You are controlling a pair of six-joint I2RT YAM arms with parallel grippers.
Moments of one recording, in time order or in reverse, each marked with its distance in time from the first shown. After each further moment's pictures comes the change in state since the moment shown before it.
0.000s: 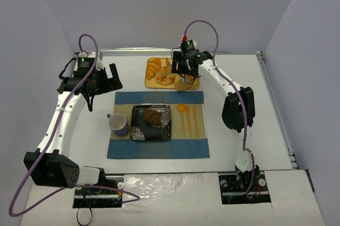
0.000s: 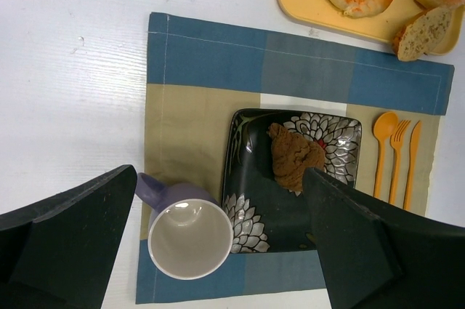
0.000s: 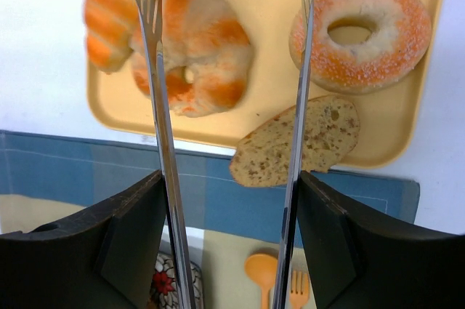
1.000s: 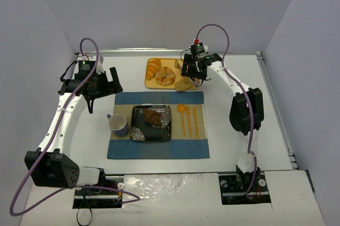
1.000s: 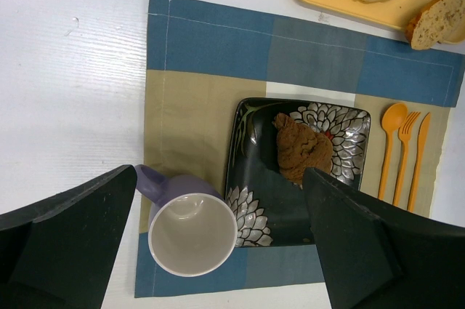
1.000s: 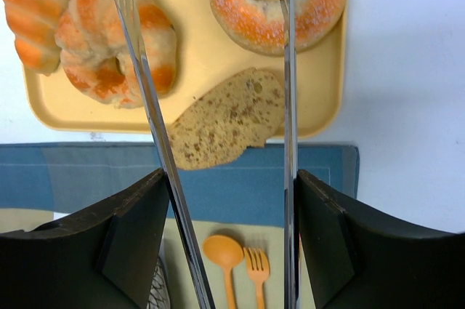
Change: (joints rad) left arm 0.011 -0.001 -0.048 0.007 0.017 -0.004; right arm -0.071 -0.099 -0.178 0.014 0.025 0.027
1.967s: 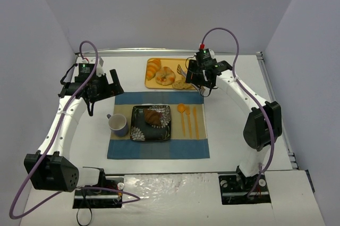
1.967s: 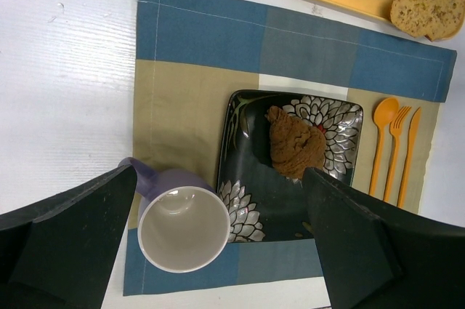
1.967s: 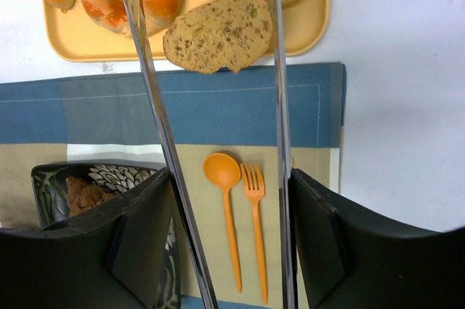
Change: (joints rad) left arm 0.000 -0.031 -0.049 0.019 0.024 -0.030; right arm 0.044 -0.292 -0.269 -0.011 0.009 0.043
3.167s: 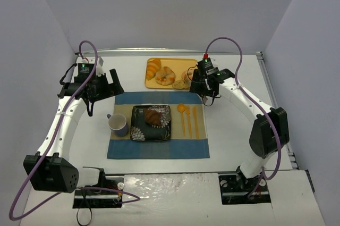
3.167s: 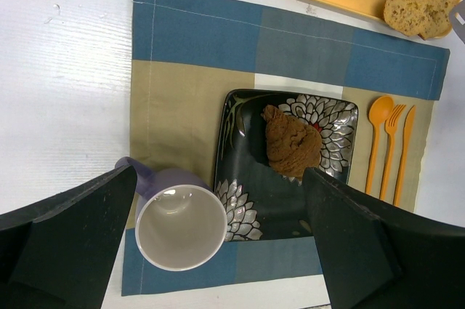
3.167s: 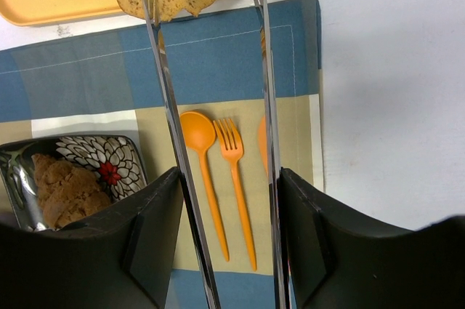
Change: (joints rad) left arm 0.000 -0.008 0.000 0.001 0.010 0.000; right arm 0.016 -0.115 -0.175 -0.012 0.037 0.065
